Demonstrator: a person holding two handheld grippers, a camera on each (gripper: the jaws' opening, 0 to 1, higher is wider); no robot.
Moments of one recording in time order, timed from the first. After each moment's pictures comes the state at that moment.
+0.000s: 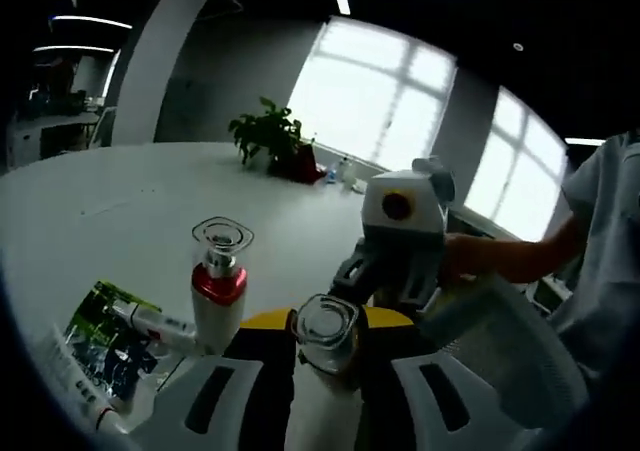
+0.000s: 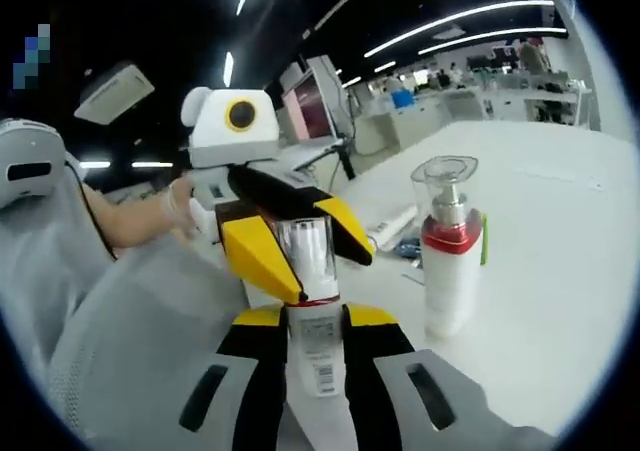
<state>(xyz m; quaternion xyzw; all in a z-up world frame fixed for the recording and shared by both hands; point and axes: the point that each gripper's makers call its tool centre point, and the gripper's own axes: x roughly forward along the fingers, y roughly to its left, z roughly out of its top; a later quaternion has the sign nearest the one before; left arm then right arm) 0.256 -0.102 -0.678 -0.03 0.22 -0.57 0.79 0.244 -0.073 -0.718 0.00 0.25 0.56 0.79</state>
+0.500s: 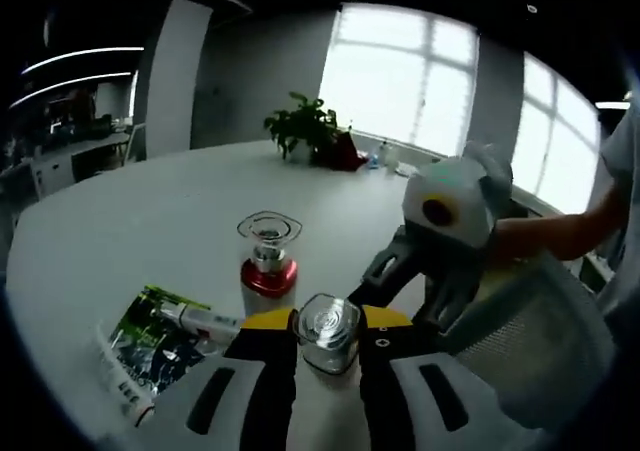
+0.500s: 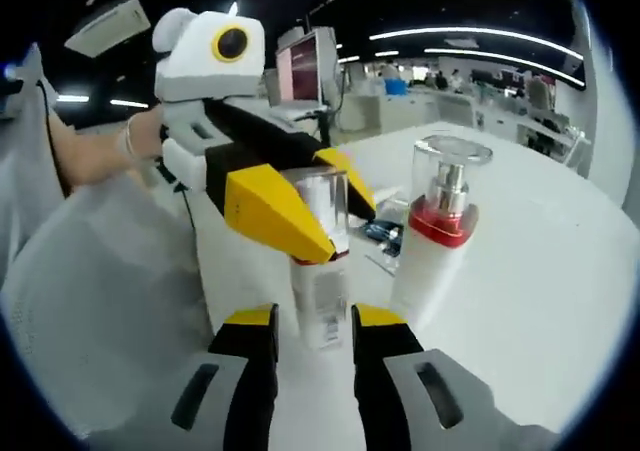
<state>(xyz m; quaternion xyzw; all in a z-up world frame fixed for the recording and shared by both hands) 0.283 -0.085 -0.696 0.03 0.23 -0.49 0.84 0.255 -0.080 -0.763 -0.13 0.27 0.52 0.80</state>
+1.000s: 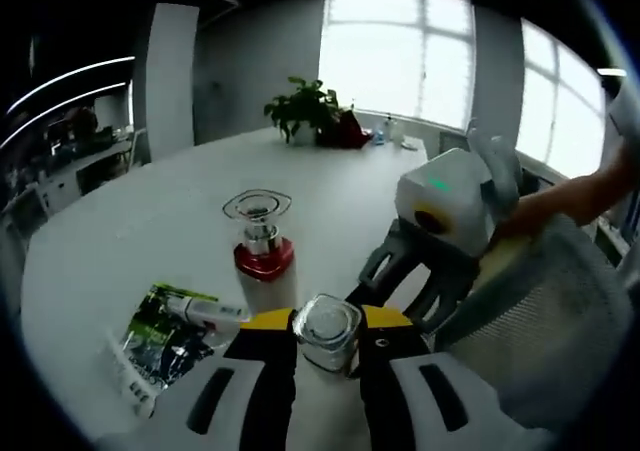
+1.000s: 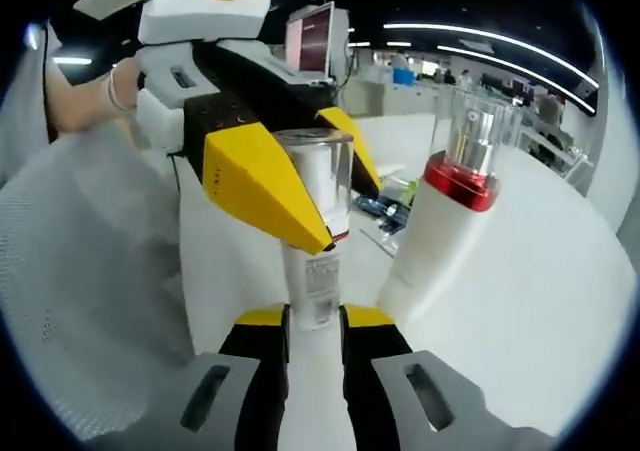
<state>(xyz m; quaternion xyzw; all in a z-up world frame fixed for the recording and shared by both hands) 0.275 -0.089 -0.716 0.10 0.24 -0.48 0.84 0.260 -0.082 -0.794 -0.19 0.27 0.52 0.79</state>
